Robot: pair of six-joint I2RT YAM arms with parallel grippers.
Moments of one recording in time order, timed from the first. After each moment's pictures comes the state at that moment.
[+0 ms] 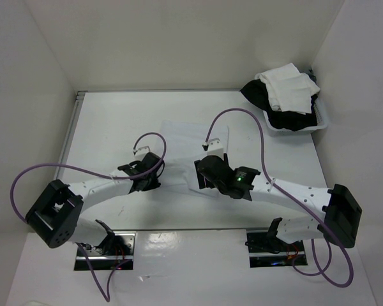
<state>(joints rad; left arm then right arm) -0.64 1.37 0.67 -0.39 -0.33 -0.87 1.03 1.26 0.87 -0.46 0.52 0.57</state>
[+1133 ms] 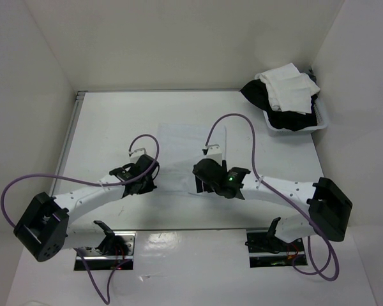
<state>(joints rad) -0.64 1.24 0.65 -0.48 -0.30 -0.87 1.01 1.35 0.85 -0.46 0.47 0.69</state>
